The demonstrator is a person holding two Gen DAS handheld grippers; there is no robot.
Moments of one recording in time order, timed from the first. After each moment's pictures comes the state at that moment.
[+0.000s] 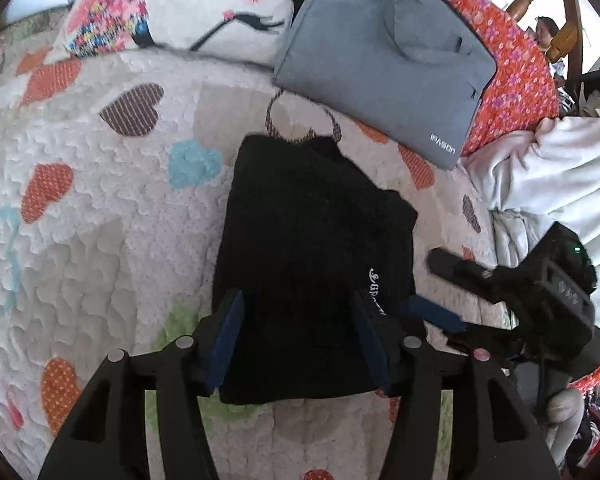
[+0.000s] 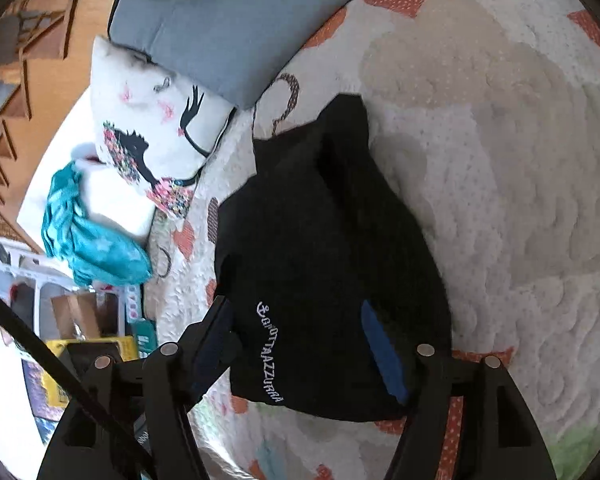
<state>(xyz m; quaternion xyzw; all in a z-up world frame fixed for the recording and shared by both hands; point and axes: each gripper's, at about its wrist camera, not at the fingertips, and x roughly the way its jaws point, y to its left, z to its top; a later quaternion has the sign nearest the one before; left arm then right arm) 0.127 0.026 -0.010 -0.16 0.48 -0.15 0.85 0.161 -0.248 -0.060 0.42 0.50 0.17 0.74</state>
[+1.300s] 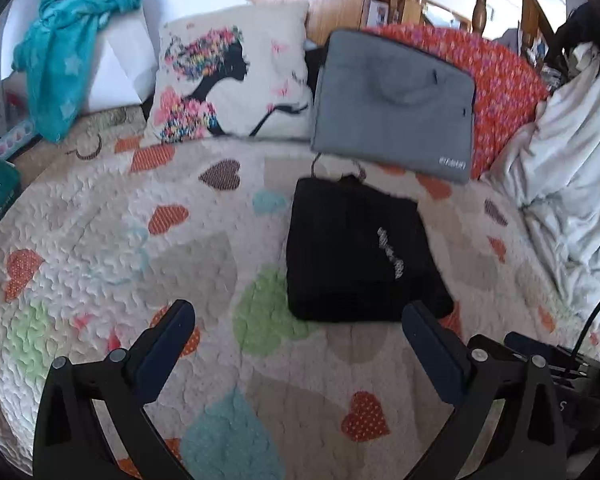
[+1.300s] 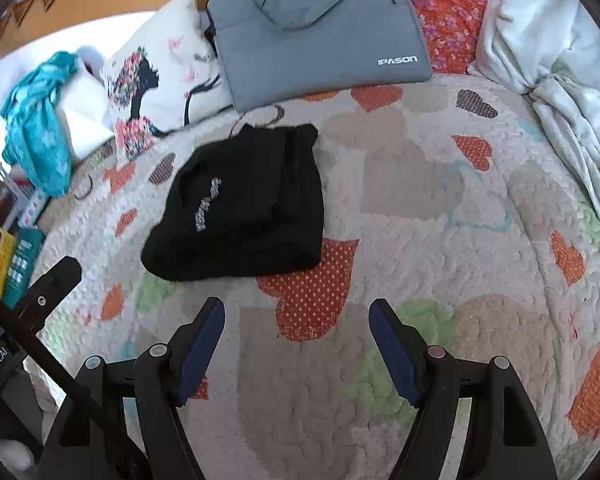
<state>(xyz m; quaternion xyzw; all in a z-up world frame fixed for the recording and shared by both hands) -0.010 0.017 0.020 -0.05 0.36 -0.03 0.93 0.010 -0.220 -0.019 0.10 0.45 0.05 0.88</state>
